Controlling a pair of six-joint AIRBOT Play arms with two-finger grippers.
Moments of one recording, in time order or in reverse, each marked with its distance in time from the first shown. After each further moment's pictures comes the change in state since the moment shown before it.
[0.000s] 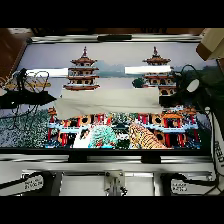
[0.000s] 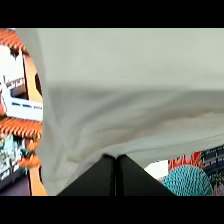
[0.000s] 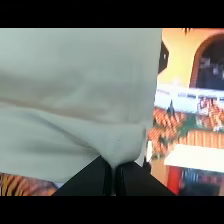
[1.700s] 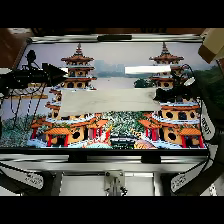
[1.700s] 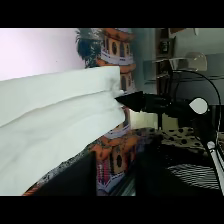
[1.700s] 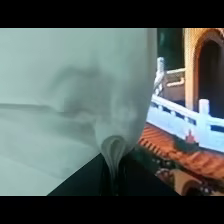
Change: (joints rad) left arm -0.055 -0.369 0.437 -0.559 -0.349 -0.079; right arm -0.095 -0.329 0.247 0.364 0.074 -0.085
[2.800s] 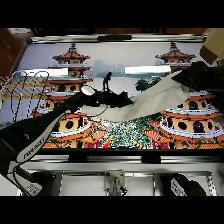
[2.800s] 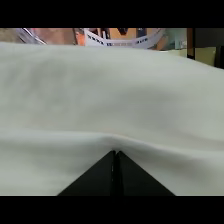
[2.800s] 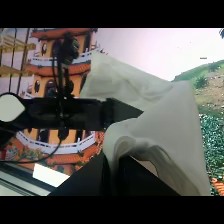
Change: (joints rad) left arm -0.819 -0.069 -0.091 0.002 0.642 -0.111; right arm 0.006 0.866 0.012 0.098 0.372 0.312
